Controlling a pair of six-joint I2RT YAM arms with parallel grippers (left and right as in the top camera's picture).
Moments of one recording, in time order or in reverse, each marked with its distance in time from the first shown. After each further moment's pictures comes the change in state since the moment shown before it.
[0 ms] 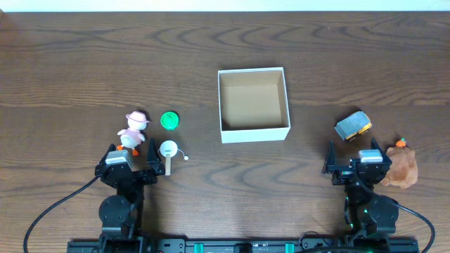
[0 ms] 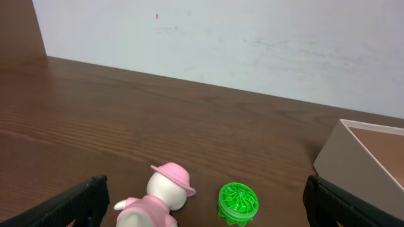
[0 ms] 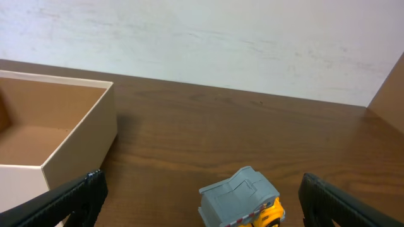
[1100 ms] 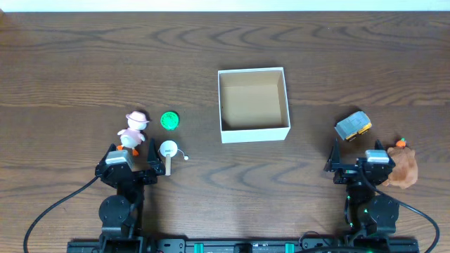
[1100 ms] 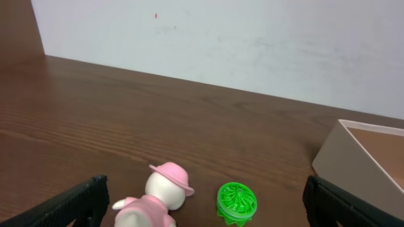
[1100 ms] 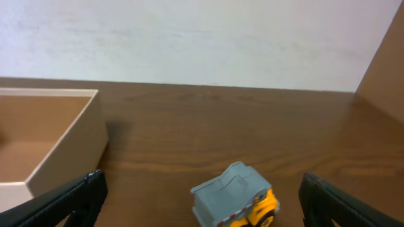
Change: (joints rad) left arm 0.000 0.000 0.001 -0.002 0.004 -0.012; right arm 0.000 0.005 0.000 0.004 0.063 0.086
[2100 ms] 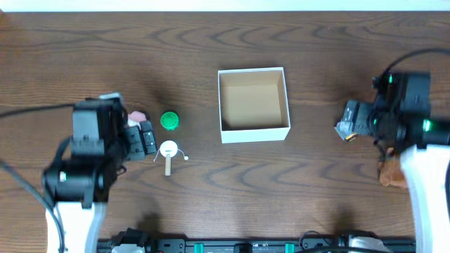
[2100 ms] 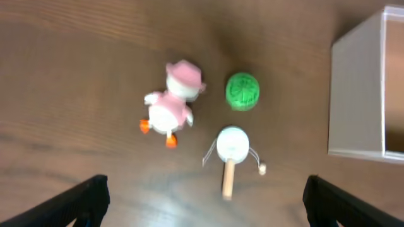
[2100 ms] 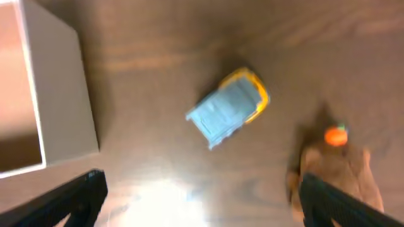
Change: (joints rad) left arm 0.001 1.001 1.110 -0.994 0.042 -0.023; right arm -0.069 1.264 1.216 -0.980 -0.031 0.145
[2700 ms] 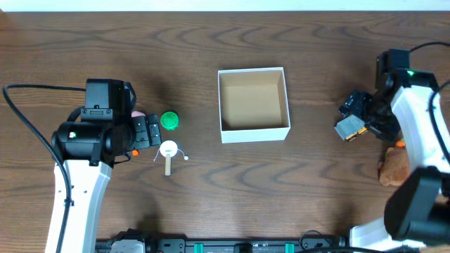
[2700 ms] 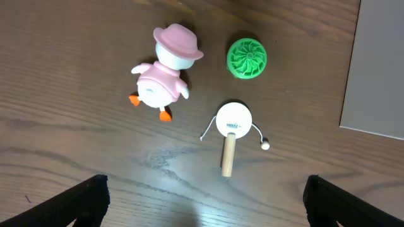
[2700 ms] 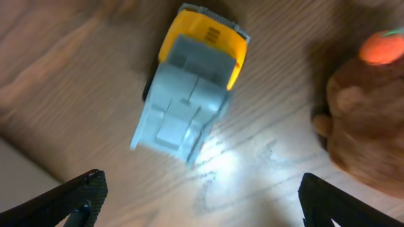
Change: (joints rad) left arm 0.000 0.185 0.068 -0.073 0.026 0.000; right arm -0.072 0.433 0.116 -0.079 0.035 0.401
